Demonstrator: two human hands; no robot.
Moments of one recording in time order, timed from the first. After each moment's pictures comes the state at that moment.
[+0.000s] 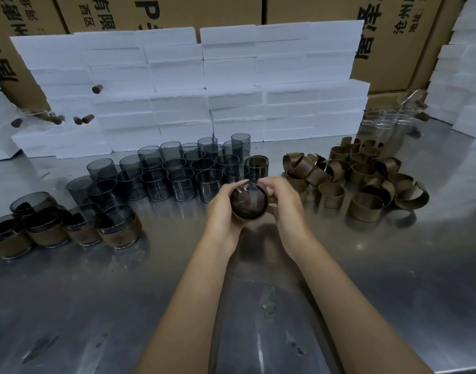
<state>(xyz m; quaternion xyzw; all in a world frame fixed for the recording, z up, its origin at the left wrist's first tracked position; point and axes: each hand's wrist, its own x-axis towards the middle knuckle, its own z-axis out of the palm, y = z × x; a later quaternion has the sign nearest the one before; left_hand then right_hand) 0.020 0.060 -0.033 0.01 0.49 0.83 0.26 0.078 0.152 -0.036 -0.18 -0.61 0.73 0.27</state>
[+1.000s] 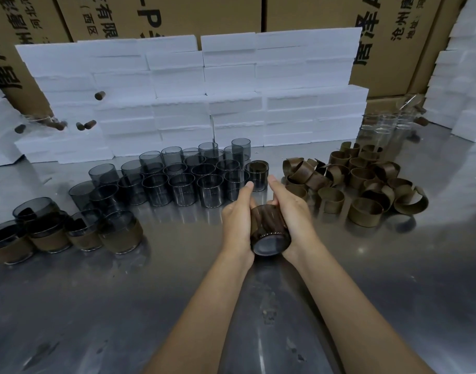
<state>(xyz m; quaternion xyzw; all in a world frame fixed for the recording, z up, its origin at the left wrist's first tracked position) 0.045 0.077 -0.034 0.02 0.54 0.82 0.20 0.087 0.150 -0.027 -0.23 -0.48 0.81 0.24</state>
